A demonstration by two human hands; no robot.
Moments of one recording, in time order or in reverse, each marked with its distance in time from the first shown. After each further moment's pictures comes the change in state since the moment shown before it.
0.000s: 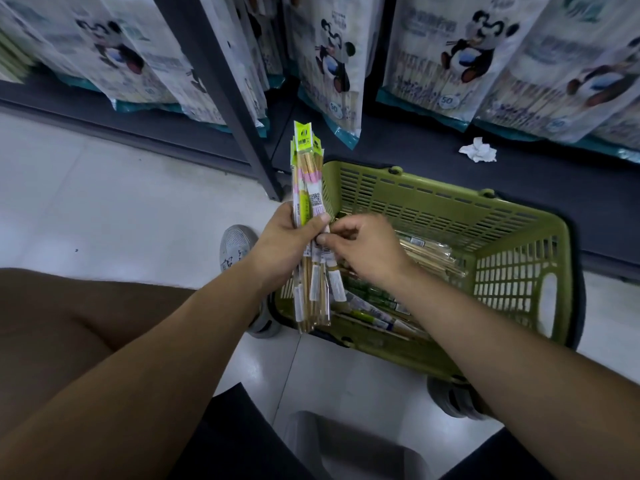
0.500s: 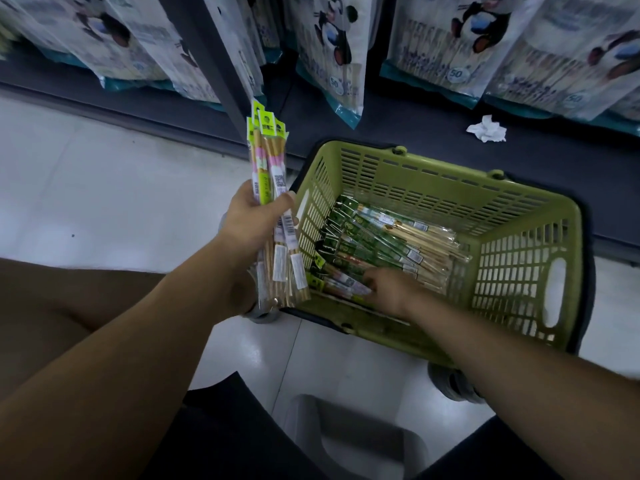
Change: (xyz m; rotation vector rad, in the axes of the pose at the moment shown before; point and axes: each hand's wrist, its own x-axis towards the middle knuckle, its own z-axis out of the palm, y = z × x) left_hand 0.011 -0.004 -0.039 0.086 0.225 -0.131; right_hand -0.029 0.117 0.004 -0.727 -0.487 0.316
